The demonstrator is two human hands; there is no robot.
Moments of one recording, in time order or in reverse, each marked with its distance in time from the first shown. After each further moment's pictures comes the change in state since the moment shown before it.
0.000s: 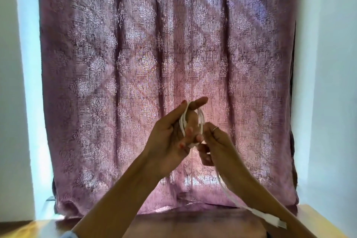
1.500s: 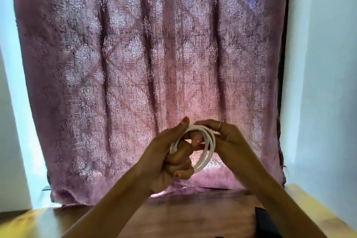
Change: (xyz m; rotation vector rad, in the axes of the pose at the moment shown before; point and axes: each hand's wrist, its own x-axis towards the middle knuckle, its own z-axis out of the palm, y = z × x) left_hand -0.036 -0.030 0.003 0.076 -0.035 -0.303; right_hand -0.029 -0.003 -0.034 -0.148 -0.046 -0.110
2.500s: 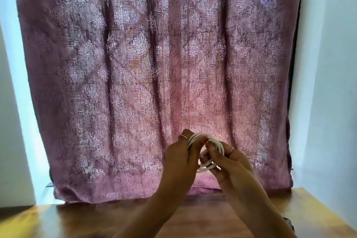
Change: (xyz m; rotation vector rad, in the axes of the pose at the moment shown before) left_hand 0.029 -0.053 -0.027 1.168 0.780 0.489; right_hand -0.020 0.033 0.018 0.738 0.179 0.274
